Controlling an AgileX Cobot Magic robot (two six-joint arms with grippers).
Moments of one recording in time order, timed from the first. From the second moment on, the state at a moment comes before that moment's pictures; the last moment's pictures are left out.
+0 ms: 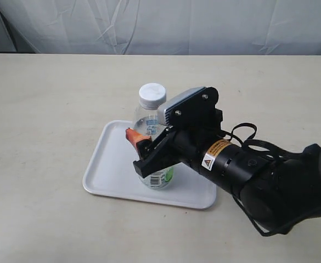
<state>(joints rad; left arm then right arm) 0.02 0.00 0.00 0.05 0.23 0.12 0.98 1.72 -0.53 0.16 -0.85 -0.09</state>
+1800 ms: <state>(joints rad) 0.02 0.00 0.00 0.05 0.23 0.12 0.98 1.04 -0.53 0.73 -0.34 -0.74</state>
